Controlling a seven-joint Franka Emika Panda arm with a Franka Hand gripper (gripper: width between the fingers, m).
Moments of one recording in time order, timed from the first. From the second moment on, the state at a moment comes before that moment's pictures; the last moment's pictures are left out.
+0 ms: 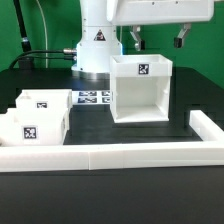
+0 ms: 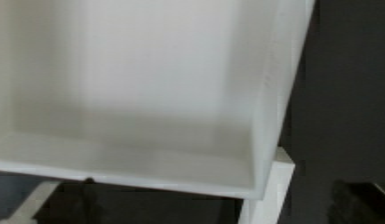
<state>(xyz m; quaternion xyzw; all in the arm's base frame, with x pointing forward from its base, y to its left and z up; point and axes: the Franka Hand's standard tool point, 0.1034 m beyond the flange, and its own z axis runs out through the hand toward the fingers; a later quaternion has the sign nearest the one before) 0.459 0.091 0.141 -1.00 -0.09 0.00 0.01</state>
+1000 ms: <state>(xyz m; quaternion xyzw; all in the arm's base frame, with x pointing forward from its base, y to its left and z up) 0.413 0.113 0.100 -1.00 -0.03 0.01 0.04</state>
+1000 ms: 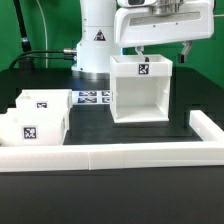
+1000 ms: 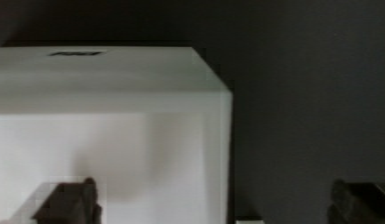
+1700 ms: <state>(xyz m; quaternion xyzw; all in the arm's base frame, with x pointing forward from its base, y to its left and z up) 0.413 0.113 0.101 -1.00 -0.03 0.01 0.04</state>
